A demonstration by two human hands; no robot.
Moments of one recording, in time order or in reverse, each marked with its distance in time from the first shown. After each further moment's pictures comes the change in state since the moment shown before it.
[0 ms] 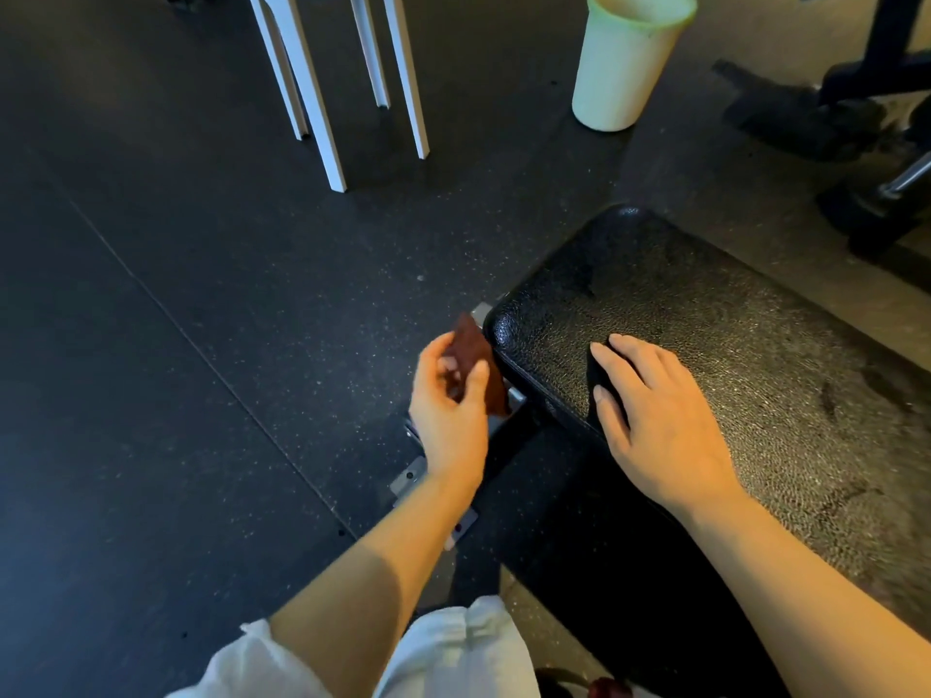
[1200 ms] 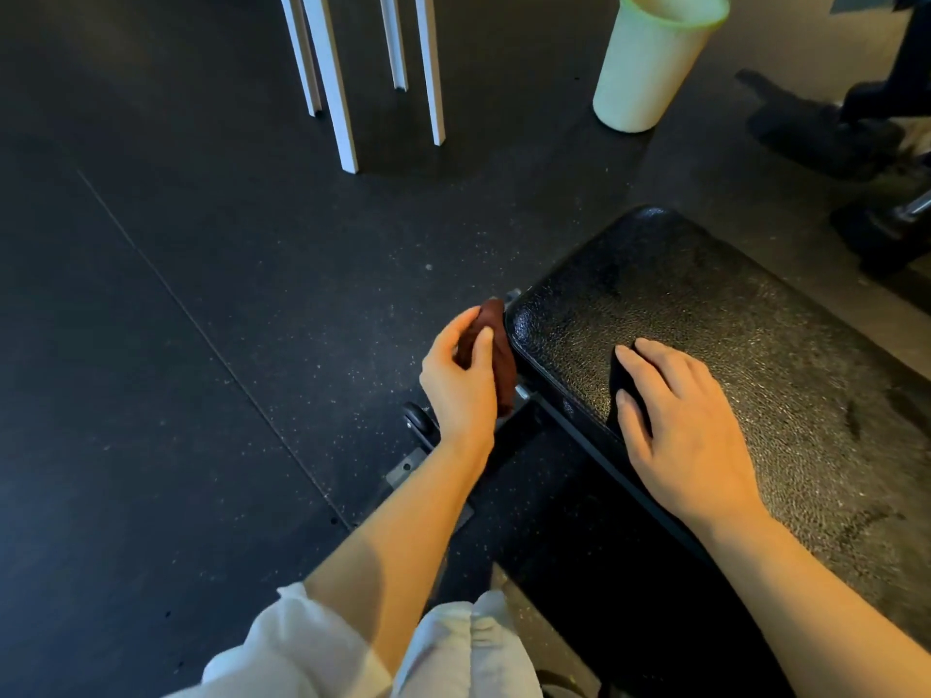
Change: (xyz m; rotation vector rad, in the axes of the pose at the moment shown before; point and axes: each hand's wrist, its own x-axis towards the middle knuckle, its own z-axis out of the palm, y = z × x) left_hand 0.029 0.002 0.012 -0.073 0.058 -0.058; right_hand -0.001 0.000 0.002 -0.013 0.019 -0.001
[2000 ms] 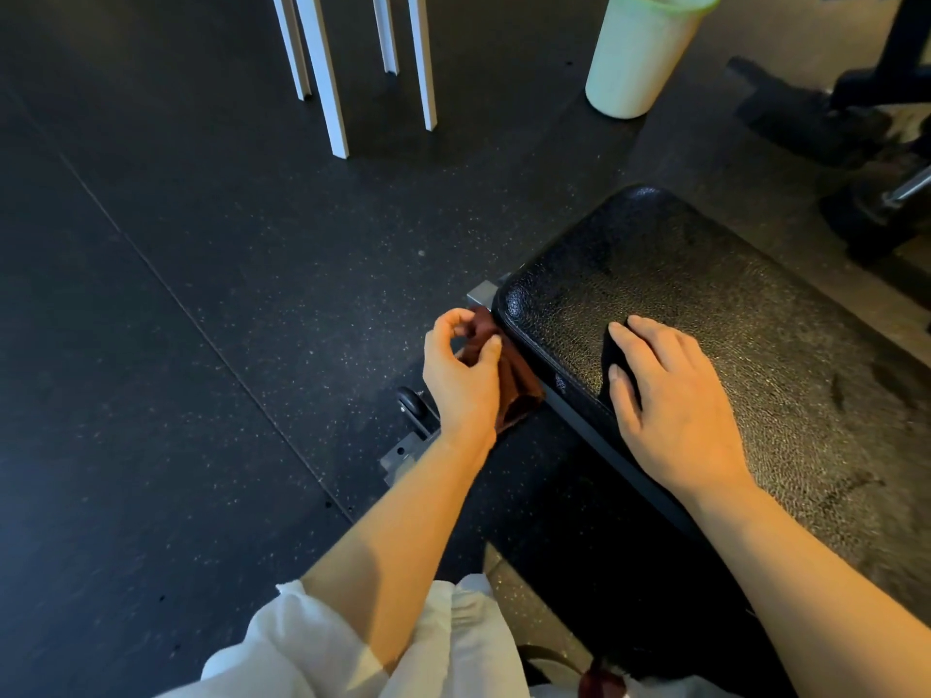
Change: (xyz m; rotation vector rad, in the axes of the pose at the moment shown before) left_hand -0.015 -0.017 -0.001 -0.026 -0.023 -0.041; right_hand -0.003 -0.003 -0.002 -0.010 0.003 0.014
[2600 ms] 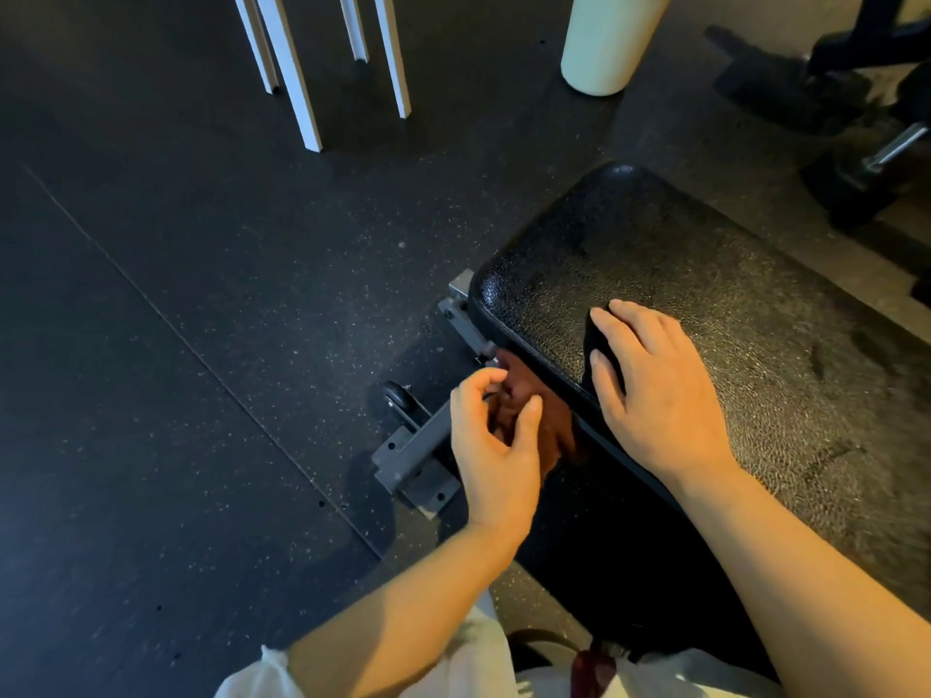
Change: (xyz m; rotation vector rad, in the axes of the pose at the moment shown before) left_hand -0.081 -0.022 -0.002 0.033 -0.167 0.176; right_hand -0.004 0.004 0.002 0.019 0.008 0.018
